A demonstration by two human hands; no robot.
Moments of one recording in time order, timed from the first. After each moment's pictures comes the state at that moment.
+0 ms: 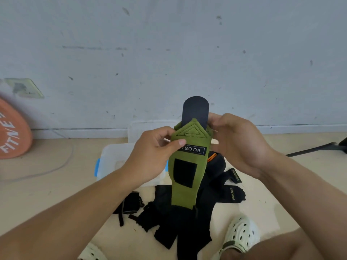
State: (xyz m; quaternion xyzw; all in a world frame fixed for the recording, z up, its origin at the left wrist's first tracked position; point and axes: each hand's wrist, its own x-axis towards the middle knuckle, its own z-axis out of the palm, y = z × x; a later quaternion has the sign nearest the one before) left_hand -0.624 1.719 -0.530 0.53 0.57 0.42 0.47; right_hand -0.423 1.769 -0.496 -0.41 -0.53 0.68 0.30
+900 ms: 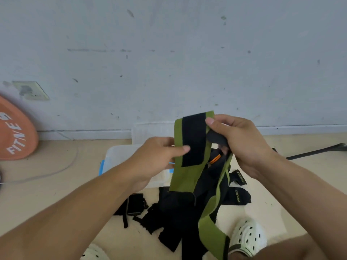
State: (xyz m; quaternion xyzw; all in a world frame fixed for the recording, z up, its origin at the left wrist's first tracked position) left_hand -0.631 1.724 -0.529 0.43 0.60 0.32 0.59; right_hand -0.433 1.771 -0.503 -0.55 -0.52 0.54 0.36
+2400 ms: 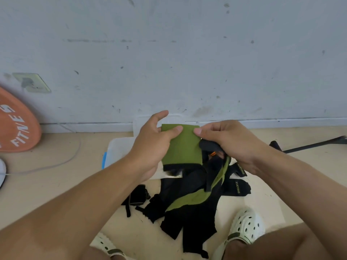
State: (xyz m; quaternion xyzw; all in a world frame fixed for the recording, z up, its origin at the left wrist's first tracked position) left_hand -0.628 1.725 -0.534 0.35 0.61 0.45 0.55; right_hand -0.440 1.757 -0.500 -0.55 -0.57 0.58 0.21
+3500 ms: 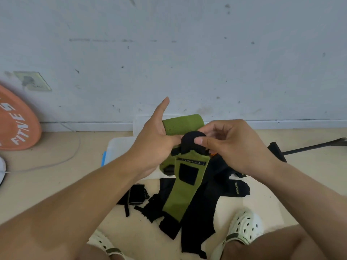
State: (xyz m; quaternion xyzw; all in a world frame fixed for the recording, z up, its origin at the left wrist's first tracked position) left_hand -0.628 1.725 -0.532 0.45 0.58 0.41 0.54; right_hand -0.432 1.743 -0.496 -0.51 -0.69 0.46 0.24
